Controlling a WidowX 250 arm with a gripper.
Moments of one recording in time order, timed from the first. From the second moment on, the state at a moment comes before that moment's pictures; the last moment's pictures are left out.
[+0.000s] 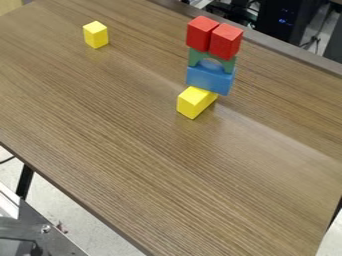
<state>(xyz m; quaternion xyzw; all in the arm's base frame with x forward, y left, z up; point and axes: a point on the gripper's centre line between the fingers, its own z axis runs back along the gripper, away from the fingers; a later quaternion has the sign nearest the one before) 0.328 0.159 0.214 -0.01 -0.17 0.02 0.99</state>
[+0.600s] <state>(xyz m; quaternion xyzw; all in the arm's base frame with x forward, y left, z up) 0.337 0.119 0.213 0.00 -0.14 0.02 0.99</state>
